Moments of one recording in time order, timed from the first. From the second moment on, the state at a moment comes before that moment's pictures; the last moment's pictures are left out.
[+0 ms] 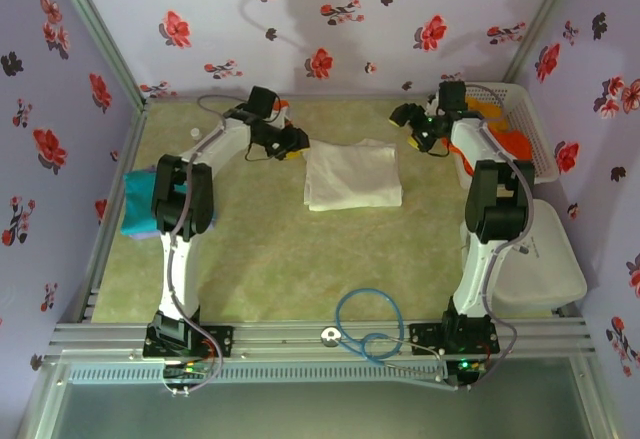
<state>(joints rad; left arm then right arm) -0.38 2.19 1.82 -0.64 0.53 -0.57 0.03 2.02 1.60 -0.48 -0.54 0.69</state>
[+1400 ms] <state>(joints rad) -0.61 2.15 1.48 -0.37 0.40 -0.85 0.19 1.83 0.91 0.16 -0.64 1.12</state>
